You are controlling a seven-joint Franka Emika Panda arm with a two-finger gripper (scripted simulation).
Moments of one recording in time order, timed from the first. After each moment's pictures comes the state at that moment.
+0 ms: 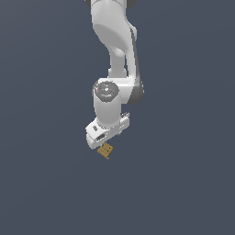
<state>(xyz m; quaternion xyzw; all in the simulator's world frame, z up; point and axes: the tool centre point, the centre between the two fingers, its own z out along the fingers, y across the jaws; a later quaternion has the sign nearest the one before) 0.033 -0.034 0.106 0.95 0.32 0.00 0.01</state>
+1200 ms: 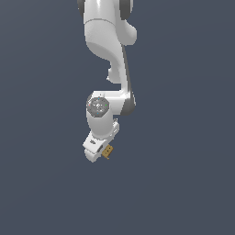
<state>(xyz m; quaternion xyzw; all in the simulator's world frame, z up) 0.051 -0.058 0.061 0.88 0.47 0.00 0.00</state>
